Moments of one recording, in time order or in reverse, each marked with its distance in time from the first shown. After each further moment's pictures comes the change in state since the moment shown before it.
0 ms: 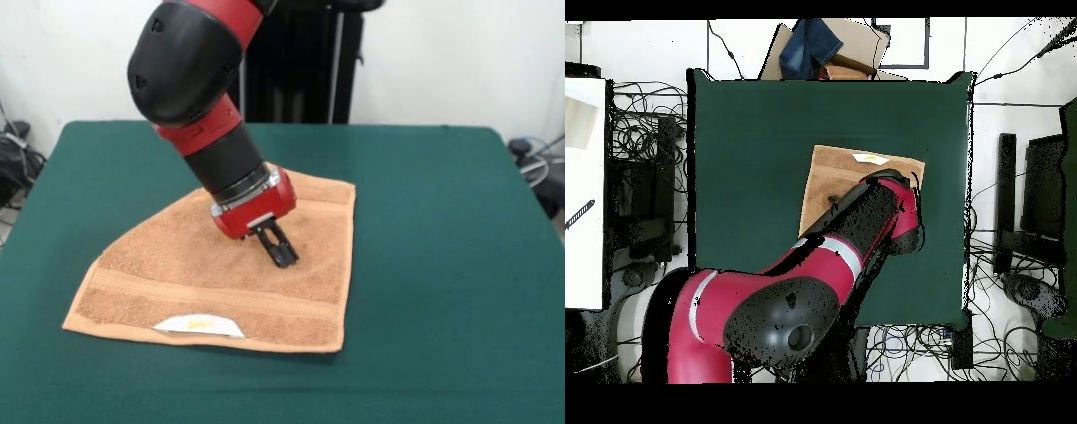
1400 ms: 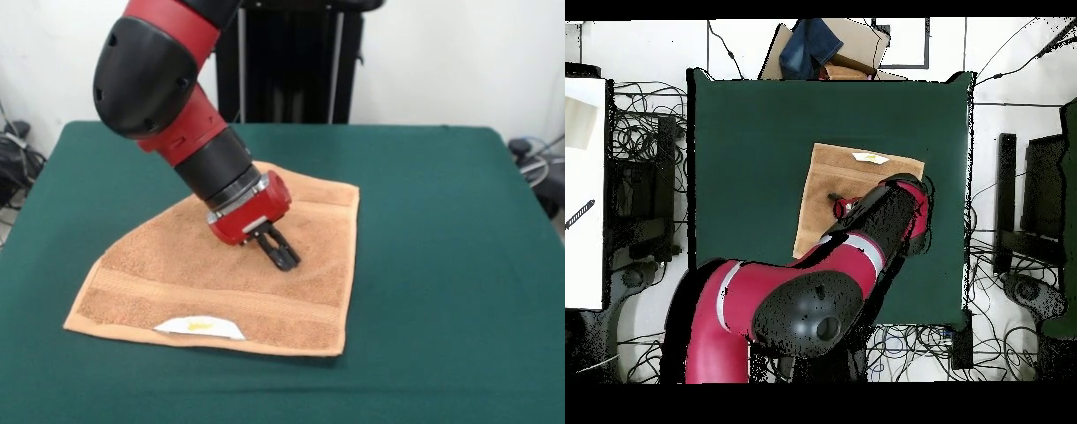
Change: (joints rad) arm -0.060 0.032 0.005 -0.022 0.091 -0.105 0.000
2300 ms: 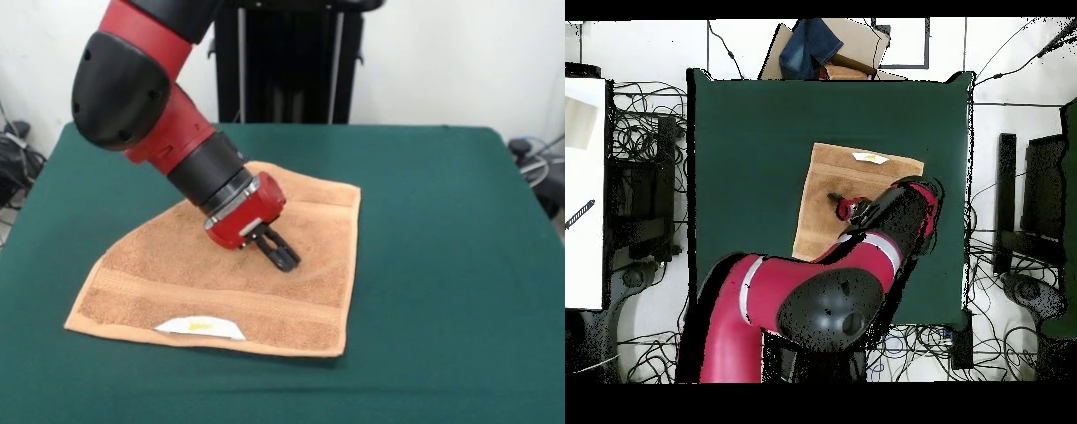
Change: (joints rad) arm -0.058 0.024 0.029 -0.033 0.017 -0.093 0.003
